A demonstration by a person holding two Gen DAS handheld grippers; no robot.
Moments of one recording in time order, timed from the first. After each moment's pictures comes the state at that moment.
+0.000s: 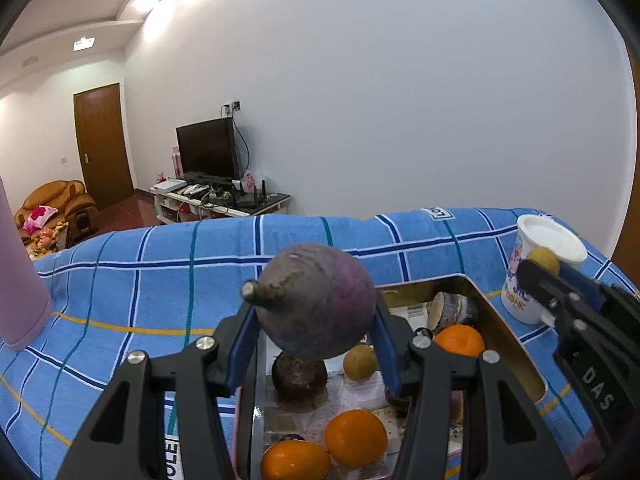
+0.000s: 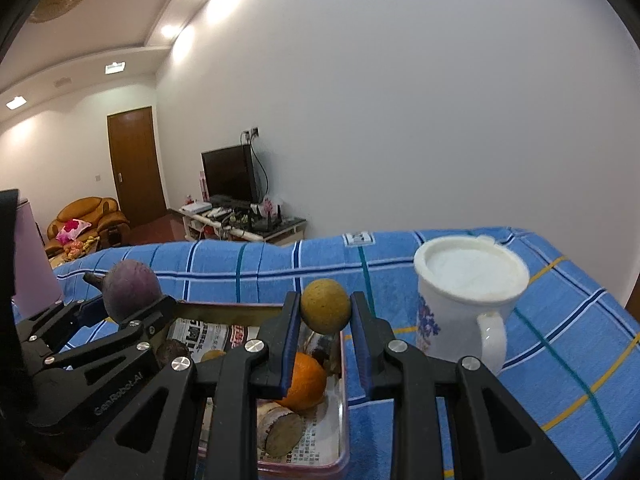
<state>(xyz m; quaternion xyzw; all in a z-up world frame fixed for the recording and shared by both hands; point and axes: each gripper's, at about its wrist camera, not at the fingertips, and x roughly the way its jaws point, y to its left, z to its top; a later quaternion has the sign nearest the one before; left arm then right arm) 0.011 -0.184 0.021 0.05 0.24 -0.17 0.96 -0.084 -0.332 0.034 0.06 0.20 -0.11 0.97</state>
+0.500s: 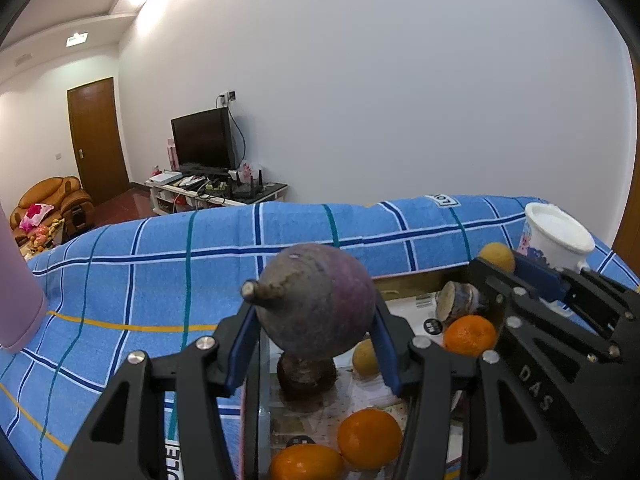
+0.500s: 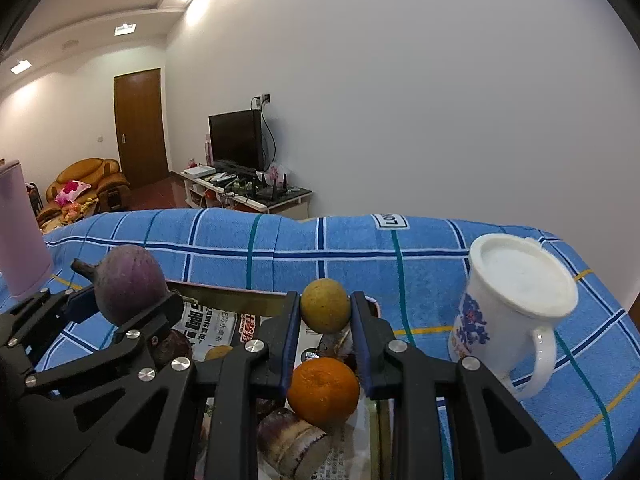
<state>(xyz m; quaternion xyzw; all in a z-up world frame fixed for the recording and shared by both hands) 0.022 -0.181 0.017 0.06 0.26 -0.17 0.95 -0.046 -0.311 0.025 0.02 0.25 -0.11 0.96</state>
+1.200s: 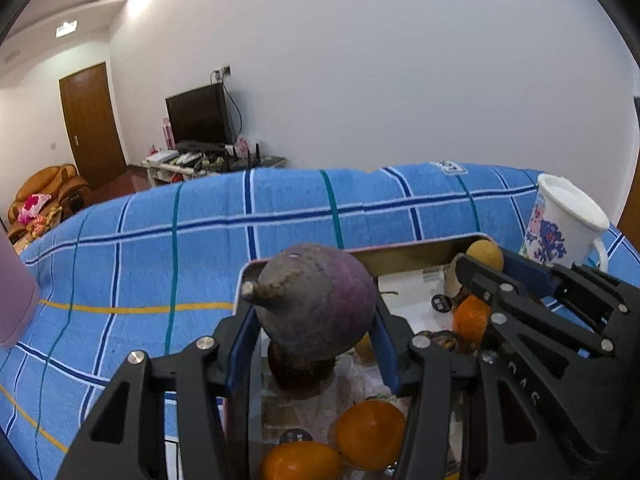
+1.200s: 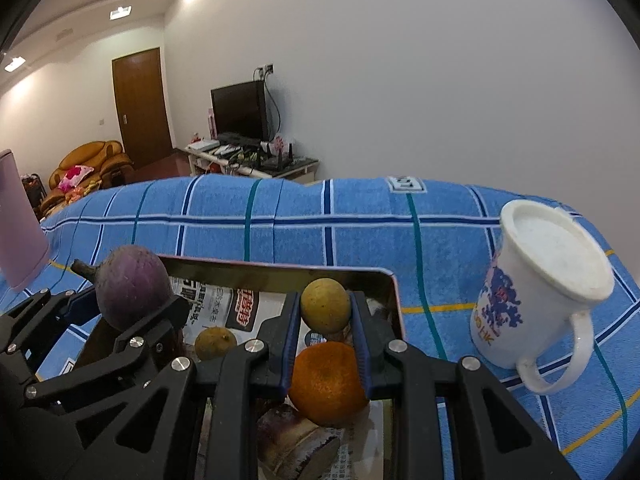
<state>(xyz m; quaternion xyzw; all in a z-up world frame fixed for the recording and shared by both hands) 0.038 -0.192 -0.001 0.07 0.31 -0.17 0.93 -0.018 -0.317 0.007 0.03 0.31 -0.09 0.95</state>
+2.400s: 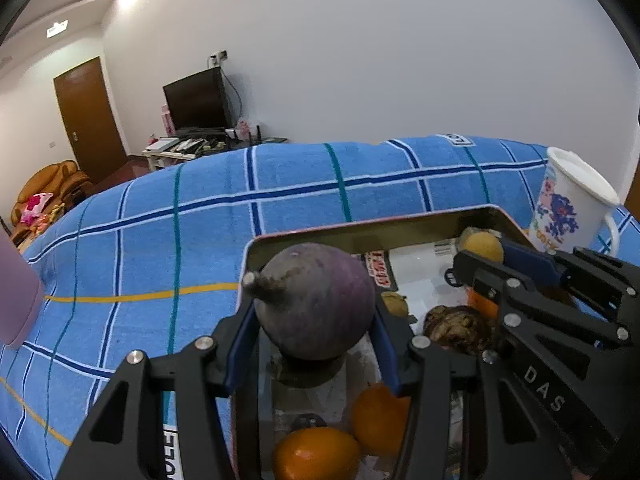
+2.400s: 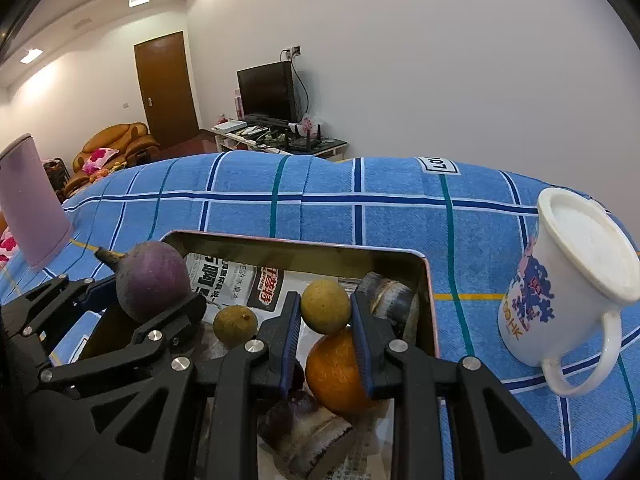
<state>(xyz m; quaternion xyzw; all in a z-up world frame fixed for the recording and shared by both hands) 0.038 -0.196 -0.009 0.10 0.34 -0.17 0.92 -0.008 -0.315 -0.009 0.03 0.34 -0.03 0.94</state>
